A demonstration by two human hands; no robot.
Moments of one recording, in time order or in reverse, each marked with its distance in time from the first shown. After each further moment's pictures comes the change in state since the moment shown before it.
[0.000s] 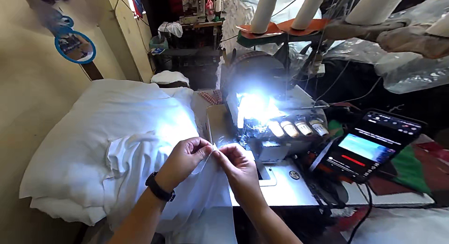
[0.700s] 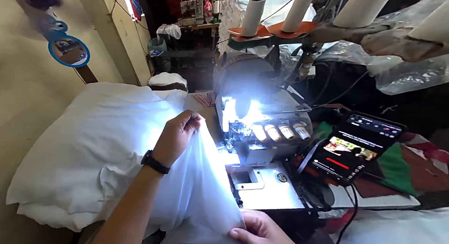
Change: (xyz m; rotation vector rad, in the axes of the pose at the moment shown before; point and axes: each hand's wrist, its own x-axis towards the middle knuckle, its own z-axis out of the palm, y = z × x) left_hand 0.045 0.023 0.008 0.431 0.220 0.447; right_hand -0.072 -0.015 -0.117 -0.185 -0.584 0.364
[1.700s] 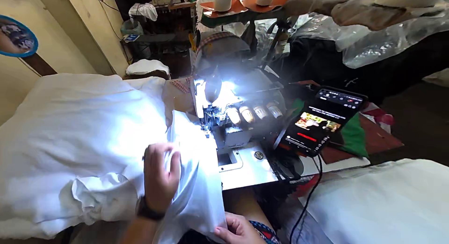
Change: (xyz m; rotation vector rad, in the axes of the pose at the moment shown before) left_hand -0.100 -0.023 0.073 0.303 0.357 0.097; right_hand -0.047 0.071 0.028 0.114 0.137 0.216
